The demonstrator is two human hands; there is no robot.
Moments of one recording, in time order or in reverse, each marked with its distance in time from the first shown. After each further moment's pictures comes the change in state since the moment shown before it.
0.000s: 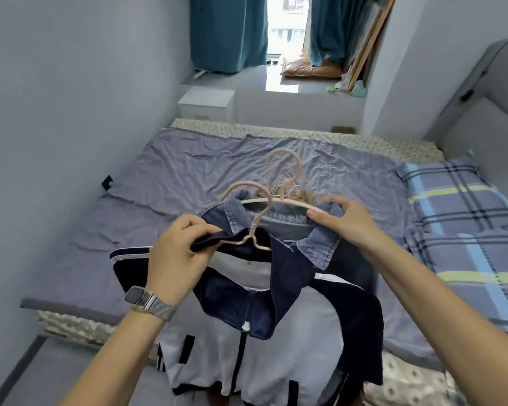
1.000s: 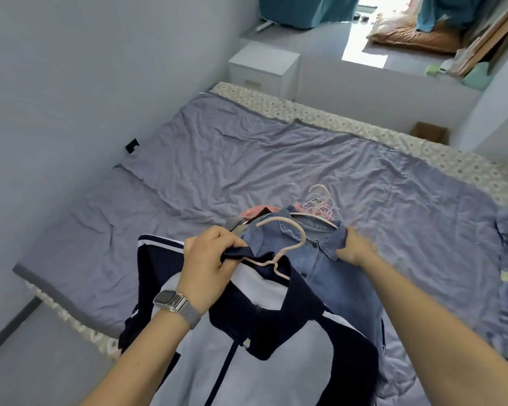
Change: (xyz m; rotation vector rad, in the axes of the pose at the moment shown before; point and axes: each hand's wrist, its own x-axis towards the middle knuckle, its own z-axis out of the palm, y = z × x) left_hand 0.196 -0.060 0.200 0.070 -0.058 -0.308; right_hand 0.382 0.259 0.015 -0.797 -0.357 0.355
